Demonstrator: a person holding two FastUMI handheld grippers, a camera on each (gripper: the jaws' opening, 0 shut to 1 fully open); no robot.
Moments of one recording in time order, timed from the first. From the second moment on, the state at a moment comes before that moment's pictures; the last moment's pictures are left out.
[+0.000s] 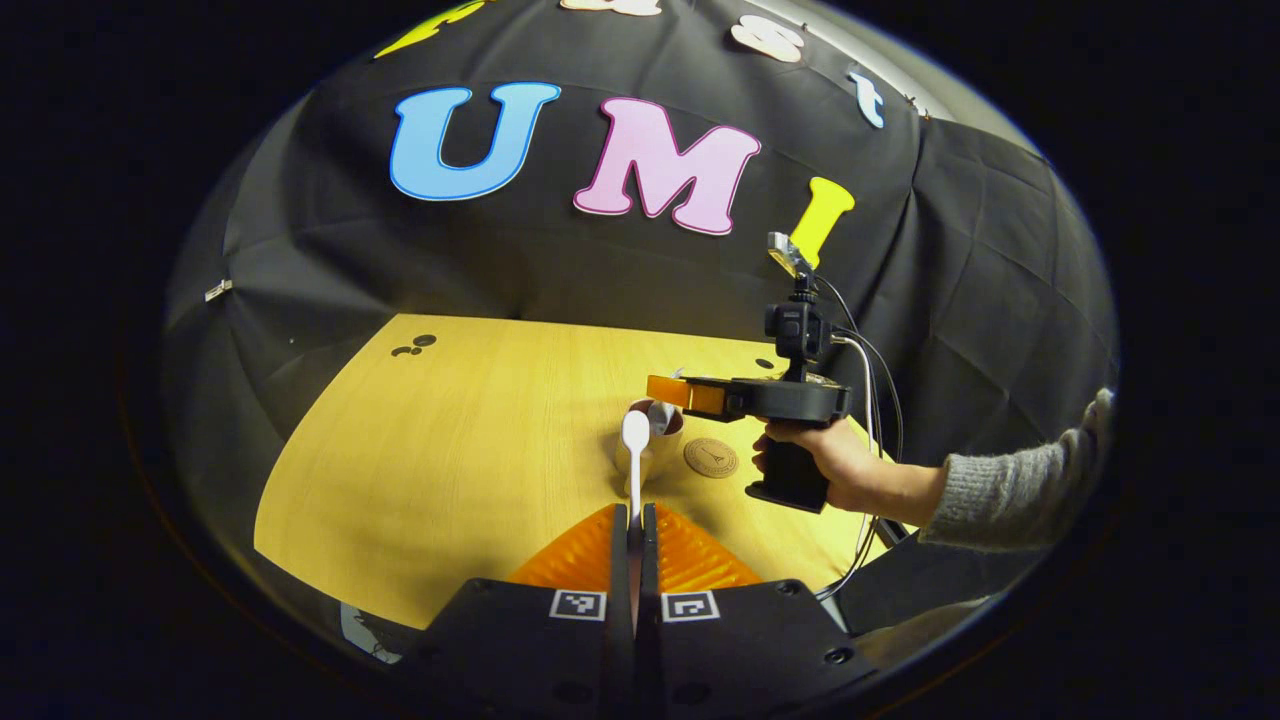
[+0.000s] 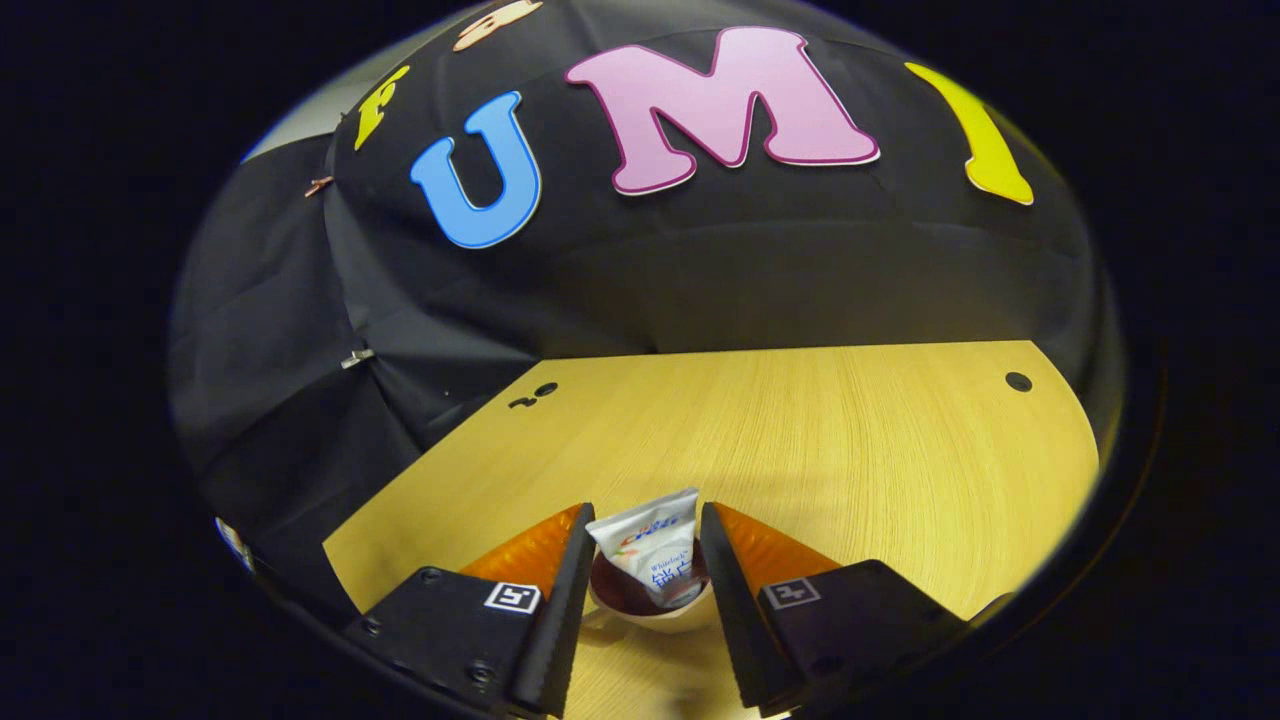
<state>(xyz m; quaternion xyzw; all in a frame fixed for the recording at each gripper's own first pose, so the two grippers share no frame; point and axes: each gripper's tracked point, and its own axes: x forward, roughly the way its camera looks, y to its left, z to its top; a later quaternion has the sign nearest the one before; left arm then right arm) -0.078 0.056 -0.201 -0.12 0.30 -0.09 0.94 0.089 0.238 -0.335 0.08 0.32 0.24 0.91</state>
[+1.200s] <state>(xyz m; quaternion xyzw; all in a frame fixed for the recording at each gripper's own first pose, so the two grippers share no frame) 0.177 0.035 -0.182 -0.21 0.12 -0.08 0.97 -0.064 0.042 -0.255 0.13 0.36 0.16 0.91</state>
